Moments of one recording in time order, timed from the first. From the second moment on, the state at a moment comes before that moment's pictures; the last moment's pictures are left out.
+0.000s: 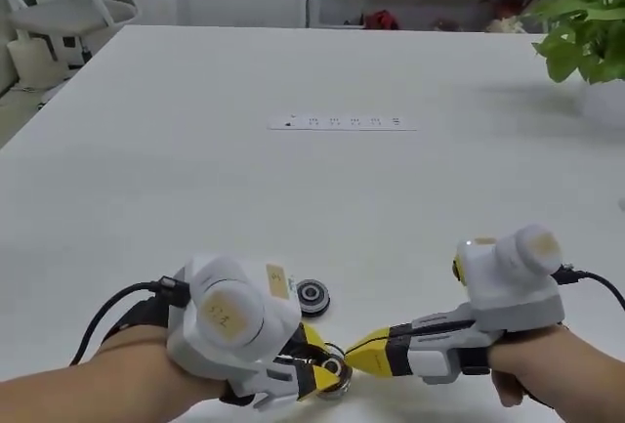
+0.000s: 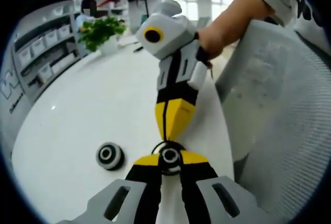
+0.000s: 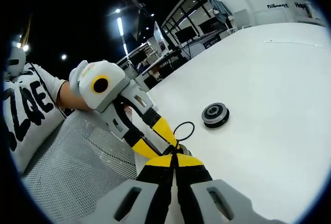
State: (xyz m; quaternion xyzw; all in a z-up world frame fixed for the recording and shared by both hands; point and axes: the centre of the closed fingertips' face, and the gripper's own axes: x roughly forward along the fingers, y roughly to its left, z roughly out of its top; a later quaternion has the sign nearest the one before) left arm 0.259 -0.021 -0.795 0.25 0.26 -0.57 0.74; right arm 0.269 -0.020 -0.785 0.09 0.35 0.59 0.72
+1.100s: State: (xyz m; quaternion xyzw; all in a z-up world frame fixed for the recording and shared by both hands) left arm 0.250 -0.005 -0.758 0.20 0.21 -0.59 0.75; right arm 0.264 -0.020 -0.783 0.09 0.35 0.60 0.71
